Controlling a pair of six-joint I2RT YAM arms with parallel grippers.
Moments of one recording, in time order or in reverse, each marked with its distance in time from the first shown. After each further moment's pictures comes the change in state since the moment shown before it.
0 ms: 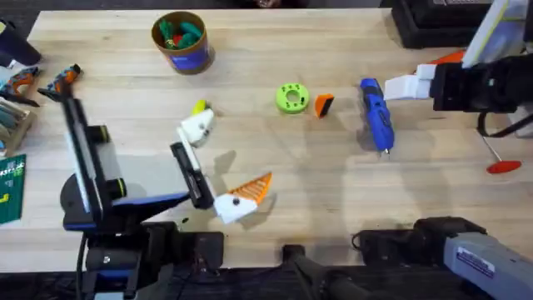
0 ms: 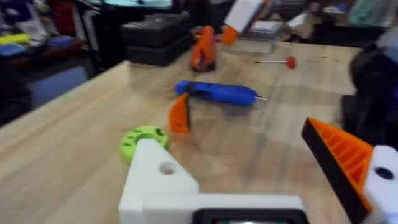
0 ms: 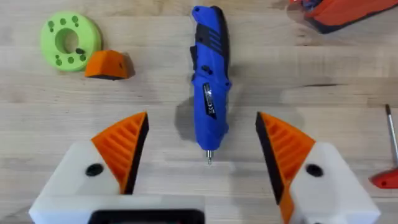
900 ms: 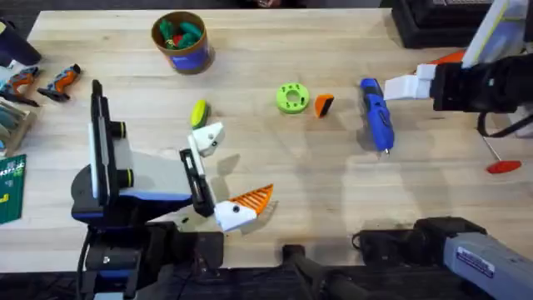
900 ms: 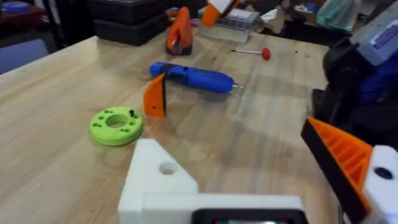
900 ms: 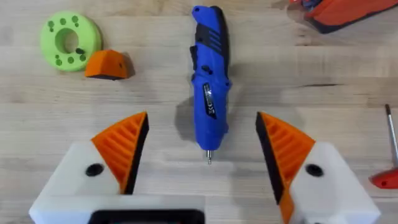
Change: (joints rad) left arm 0.000 0.001 0.002 -0.146 0.079 0.003; right arm 0.000 0.000 0.000 0.000 0.000 0.000
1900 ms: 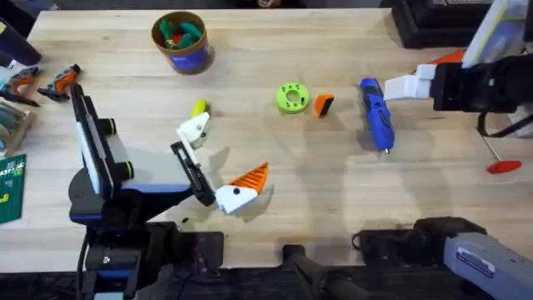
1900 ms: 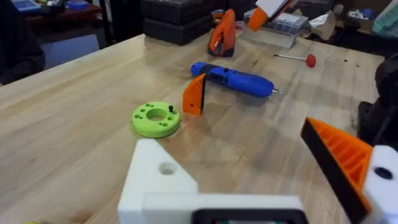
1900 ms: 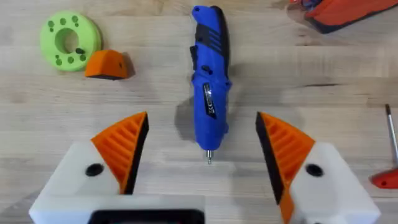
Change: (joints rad) left arm 0.000 0.000 0.000 0.031 -0.177 -0.026; right arm 0.000 0.000 0.000 0.000 0.000 0.000
